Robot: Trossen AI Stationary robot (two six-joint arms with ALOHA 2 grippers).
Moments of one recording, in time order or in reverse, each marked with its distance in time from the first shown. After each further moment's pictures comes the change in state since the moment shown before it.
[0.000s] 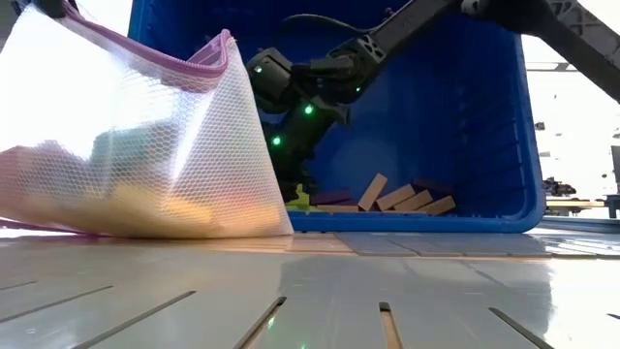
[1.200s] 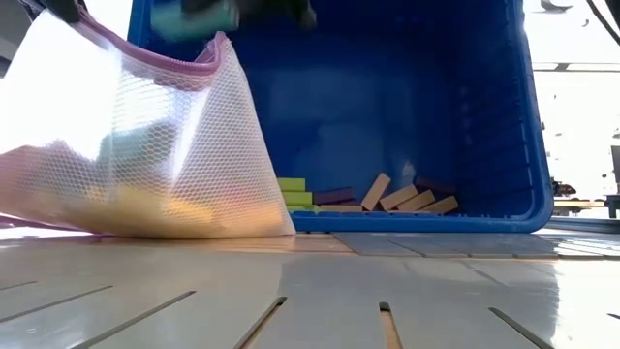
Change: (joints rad) left arm 0.000 0.007 0.000 0.004 -0.075 0.050; right arm 0.366 -0.220 0.374 -0.495 0.010 -0.081
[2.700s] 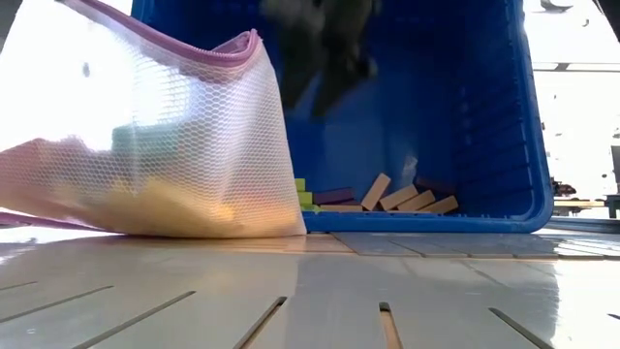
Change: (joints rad) left arm -0.008 0.000 0.000 0.077 0.086 0.123; right arm -0.129 -0.098 -0.164 -0.306 0.024 0.161
